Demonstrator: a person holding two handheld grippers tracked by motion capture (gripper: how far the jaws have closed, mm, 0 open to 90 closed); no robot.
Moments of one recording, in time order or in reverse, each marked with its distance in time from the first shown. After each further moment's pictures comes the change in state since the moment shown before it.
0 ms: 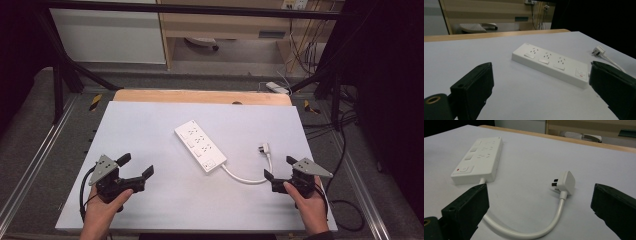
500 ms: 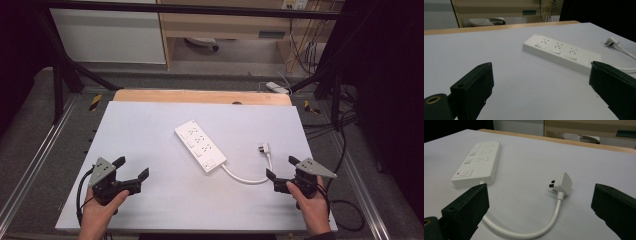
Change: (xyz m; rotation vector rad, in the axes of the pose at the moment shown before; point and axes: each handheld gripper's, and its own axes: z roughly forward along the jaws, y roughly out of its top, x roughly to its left) left arm 0.008 -0.011 -0.007 0.037 0.052 0.021; right arm -0.003 0.001 -0.005 -0.018 -0.010 0.018
